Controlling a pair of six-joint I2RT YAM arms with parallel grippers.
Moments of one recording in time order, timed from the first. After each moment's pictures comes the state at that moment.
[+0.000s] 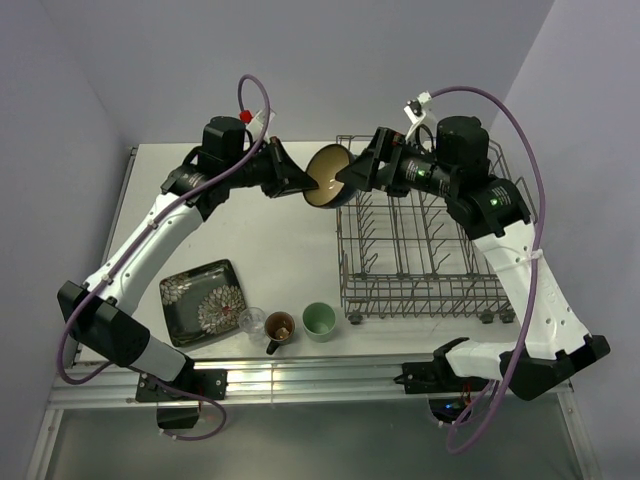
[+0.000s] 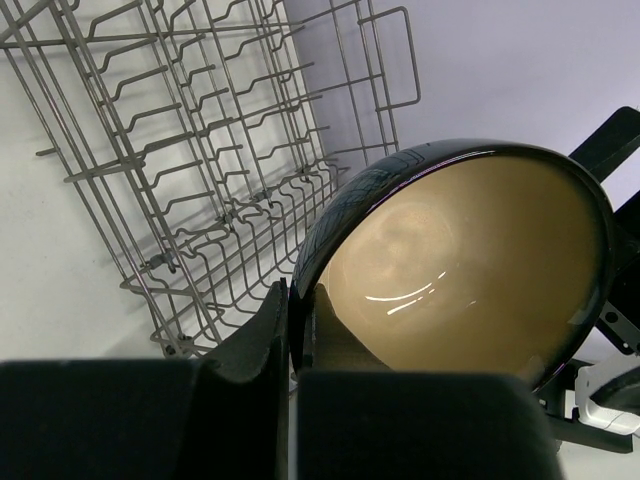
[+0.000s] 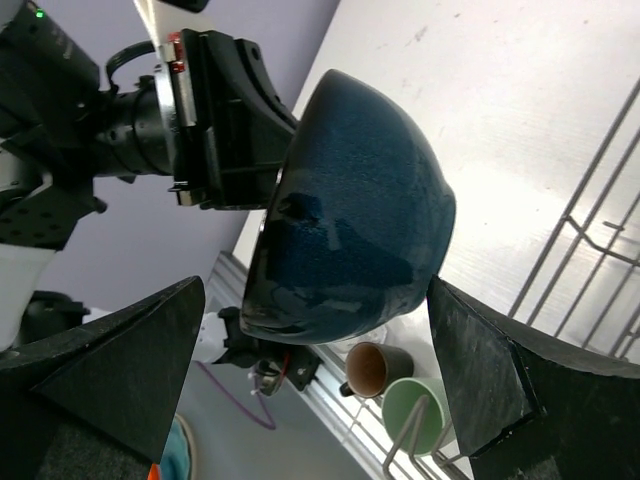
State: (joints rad) left arm -0.51 1.50 1.57 -0.47 0.55 -0.86; right arm 0.42 1.24 1.62 -0.71 -0.44 0.63
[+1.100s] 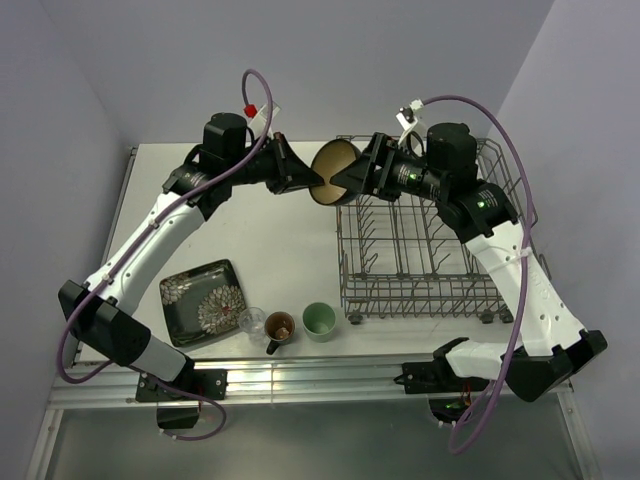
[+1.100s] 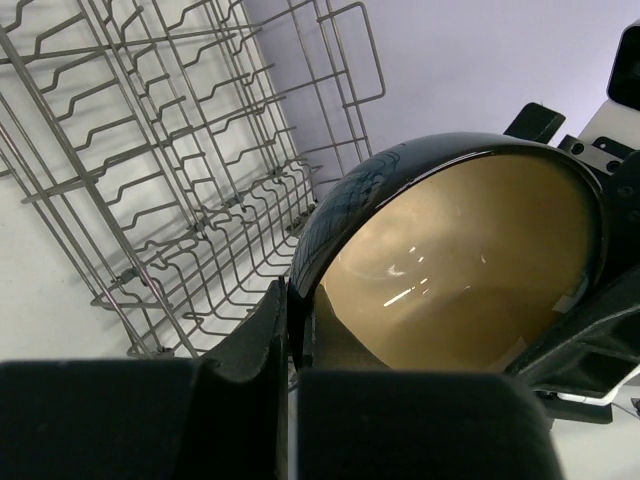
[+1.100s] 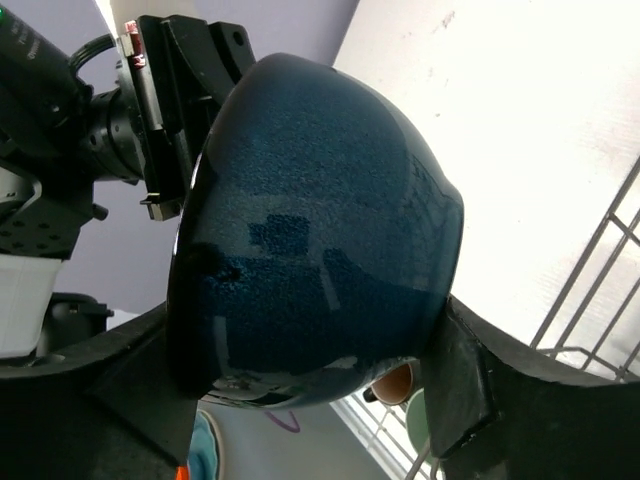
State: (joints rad) left arm -0.53 1.50 1.59 -0.42 0.59 -0.88; right arm 0.44 1.23 1.52 -0.60 -0.46 0.69
